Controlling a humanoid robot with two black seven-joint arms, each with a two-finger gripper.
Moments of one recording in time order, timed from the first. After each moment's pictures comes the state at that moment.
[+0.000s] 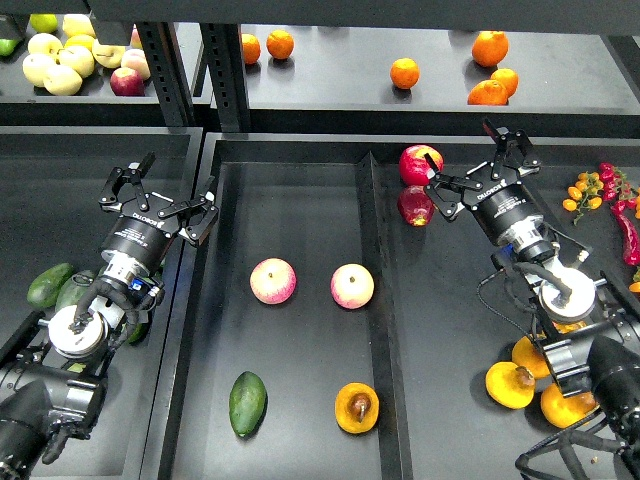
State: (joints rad) left arm -0.33 0.00 -1.44 -0.86 -0.09 -0.49 0.18; right arm 0.60 0.01 1.36 0.58 -0.12 0.58 -0.10
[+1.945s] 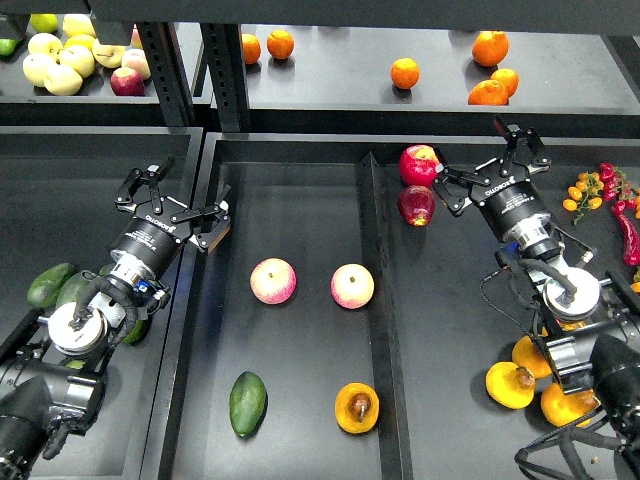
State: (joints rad) left arm -0.74 0.31 -0.87 -0.79 -0.14 -0.49 0.48; right arm 0.67 0.01 1.49 0.51 -0.10 0.58 -0.10
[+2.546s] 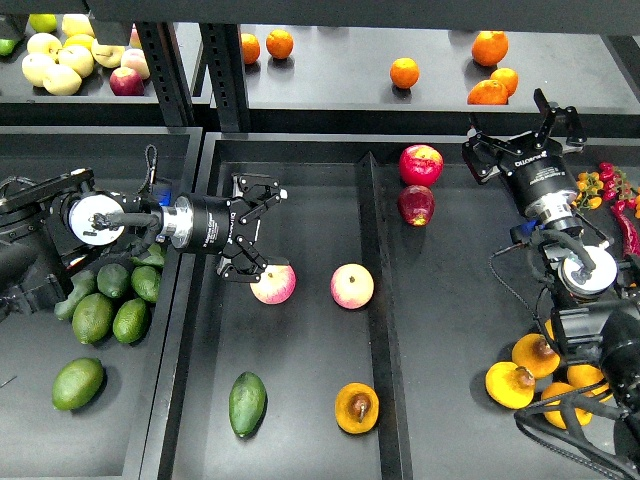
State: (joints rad) left arm -0.95 0.36 -0.30 -0.84 -0.14 -0.49 0.49; right arm 0.69 0.02 1.52 0.48 -0.05 0.58 -0.10
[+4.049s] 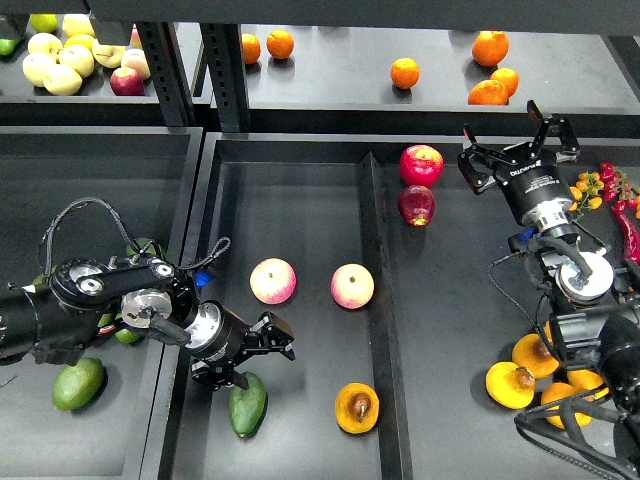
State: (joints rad) left arm -0.91 0.24 0.05 -0.87 0.34 -0.49 0.49; right arm 0.68 0.01 1.50 0.45 -0.05 0.58 -0.11
